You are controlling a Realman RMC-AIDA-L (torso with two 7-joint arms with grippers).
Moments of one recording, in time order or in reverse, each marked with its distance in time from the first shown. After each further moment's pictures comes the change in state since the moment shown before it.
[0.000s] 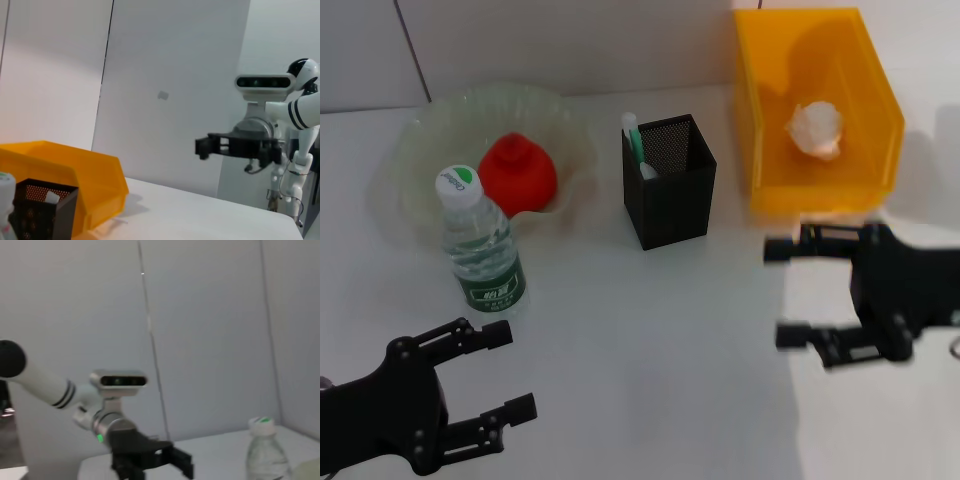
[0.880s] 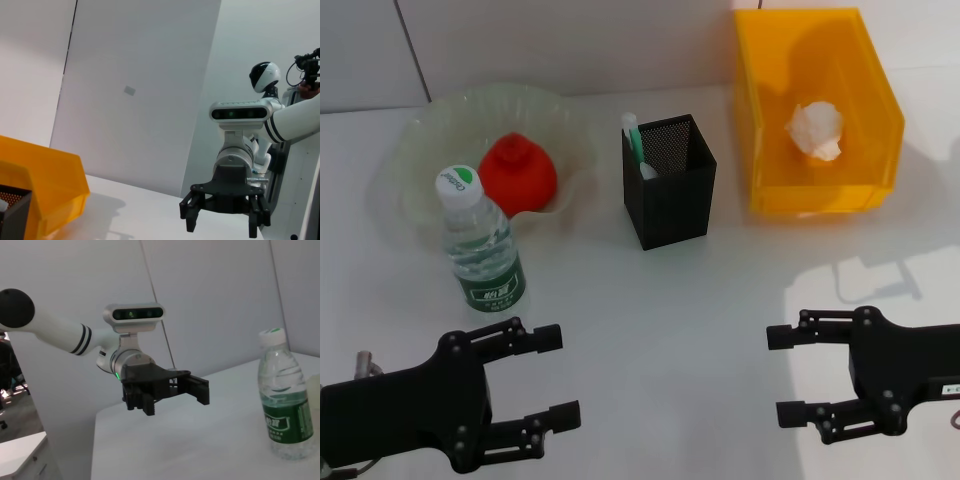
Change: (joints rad) left arm -0.079 -0.012 0.061 -0.022 0.013 0.003 -0.064; right arm -0.041 0.022 0.056 0.060 -0.230 0.028 -0.008
